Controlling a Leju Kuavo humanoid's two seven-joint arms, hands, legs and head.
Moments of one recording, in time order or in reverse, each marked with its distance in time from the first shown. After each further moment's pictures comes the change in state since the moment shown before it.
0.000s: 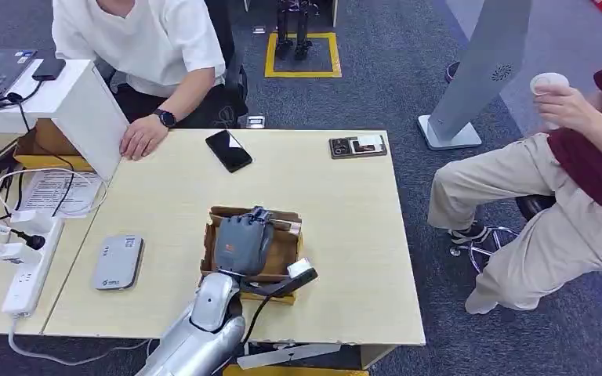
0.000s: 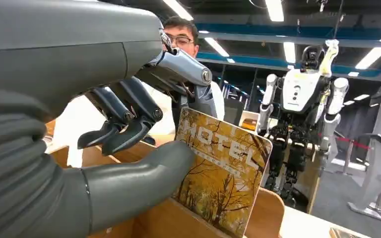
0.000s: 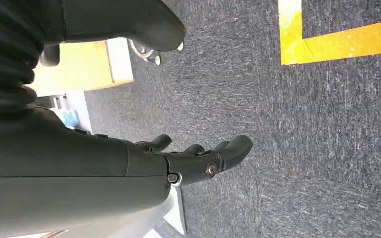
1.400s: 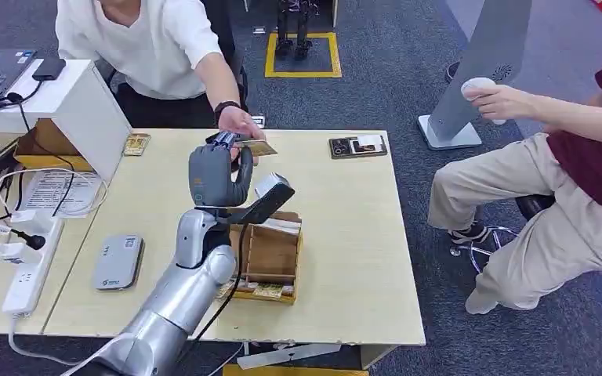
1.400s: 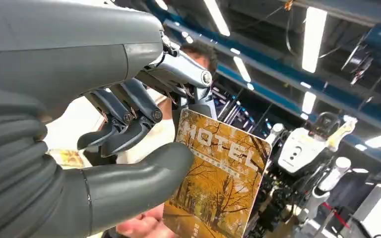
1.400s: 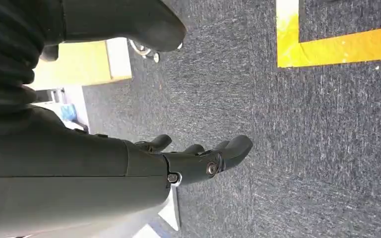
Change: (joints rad) left arm -0.226 -0.024 0.121 -0.051 0.334 -0.001 -0.145; right arm -0.019 0.004 0.014 0.008 0.020 0.012 0.013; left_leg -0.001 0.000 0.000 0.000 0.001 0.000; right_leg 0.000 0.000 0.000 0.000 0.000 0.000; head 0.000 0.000
